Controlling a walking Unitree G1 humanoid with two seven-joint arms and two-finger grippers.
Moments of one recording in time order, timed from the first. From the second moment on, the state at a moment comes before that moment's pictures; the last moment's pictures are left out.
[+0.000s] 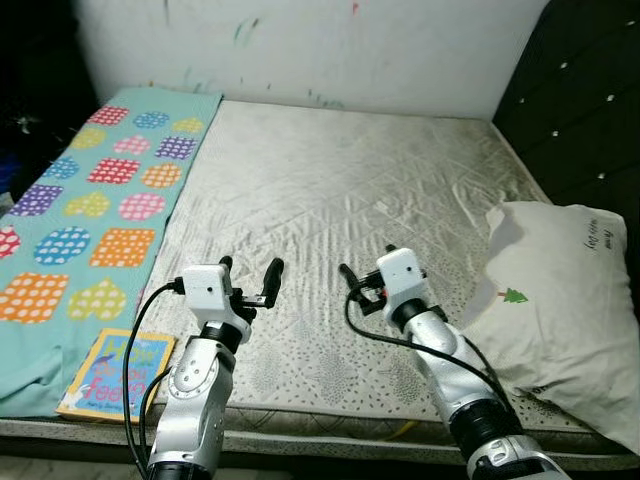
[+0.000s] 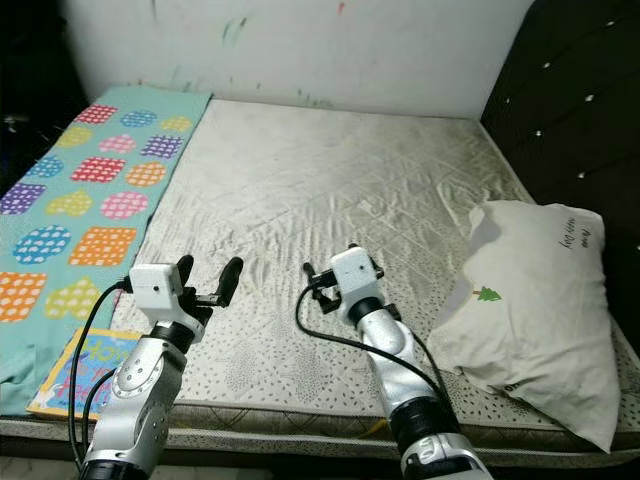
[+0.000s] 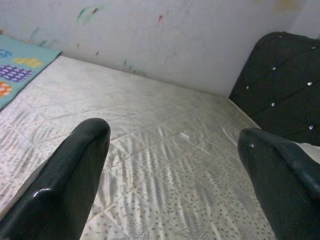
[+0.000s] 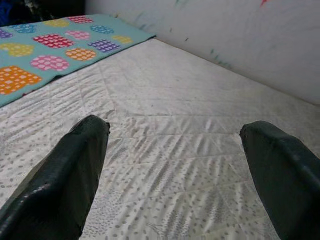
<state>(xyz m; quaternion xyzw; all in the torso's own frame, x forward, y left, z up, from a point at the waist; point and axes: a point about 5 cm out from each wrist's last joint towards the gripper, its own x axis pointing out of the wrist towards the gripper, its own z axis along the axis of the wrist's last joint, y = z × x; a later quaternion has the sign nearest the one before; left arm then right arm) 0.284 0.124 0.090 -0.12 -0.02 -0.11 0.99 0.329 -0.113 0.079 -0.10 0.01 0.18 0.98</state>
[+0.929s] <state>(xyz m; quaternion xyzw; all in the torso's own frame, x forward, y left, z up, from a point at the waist) 0.303 0.134 0.111 -0.08 -0.04 -0.10 0.99 0.331 -0.124 0.099 0.00 -0.06 0.09 0.99</state>
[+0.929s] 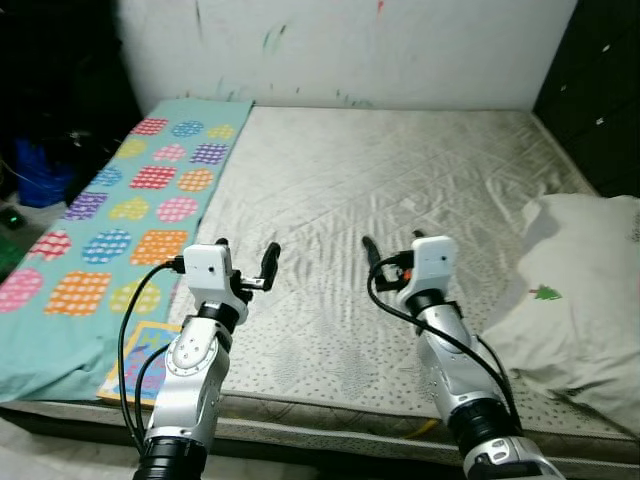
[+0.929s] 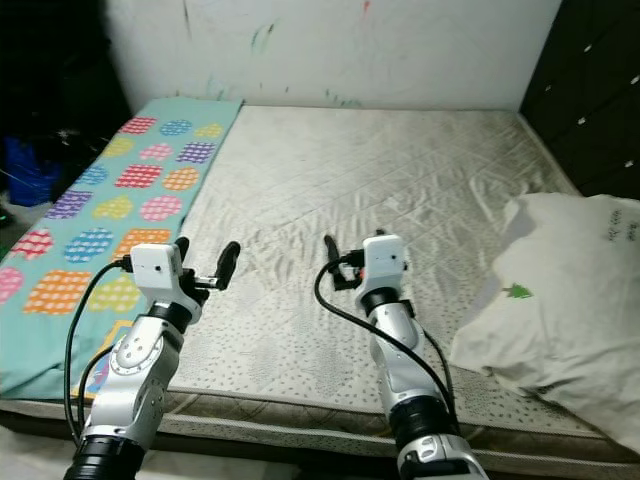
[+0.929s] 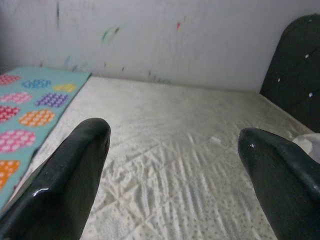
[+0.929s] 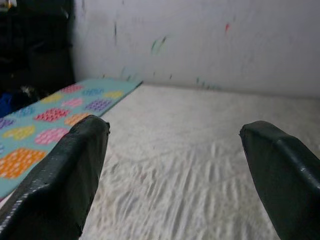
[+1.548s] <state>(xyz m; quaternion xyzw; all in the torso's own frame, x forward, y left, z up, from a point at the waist) 0.303 0.137 0.106 -0.07 -0.03 -0.07 0.99 0.340 -0.133 0.106 -0.01 -0.06 0.12 0.99</state>
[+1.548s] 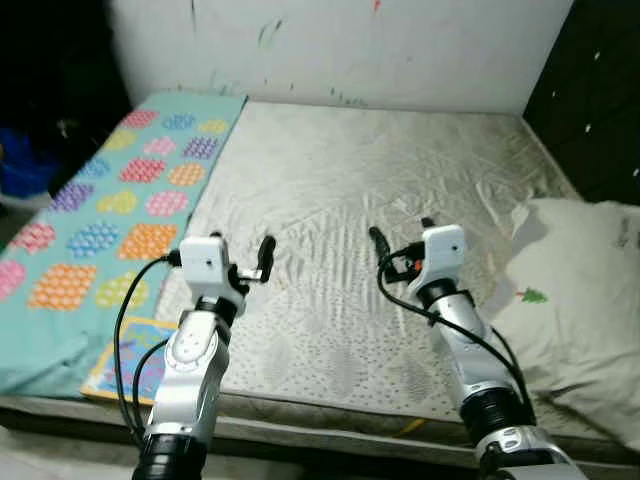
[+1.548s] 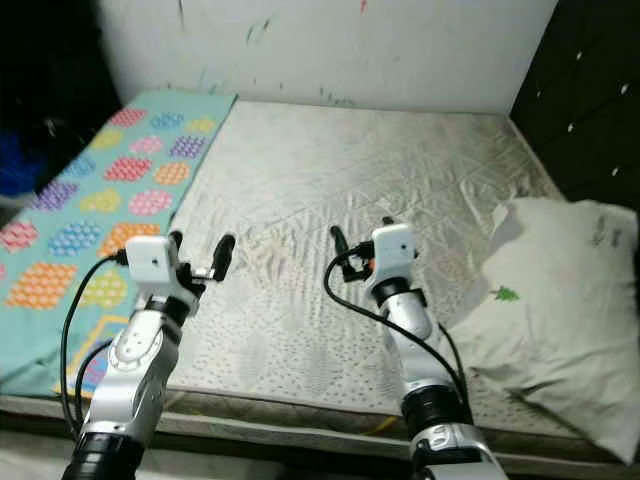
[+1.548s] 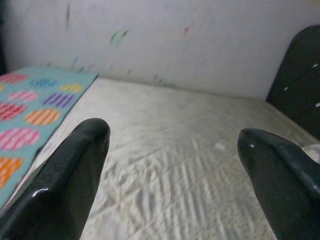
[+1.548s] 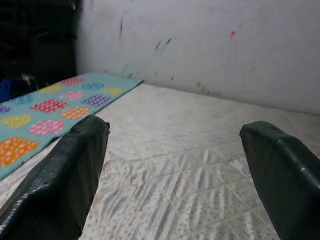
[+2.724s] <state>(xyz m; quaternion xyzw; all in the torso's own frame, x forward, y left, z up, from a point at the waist) 0.306 0.109 0.108 -0.11 -0.02 -0.11 0.99 0.333 -0.133 0.096 -0.05 -0.05 0.13 0.99</state>
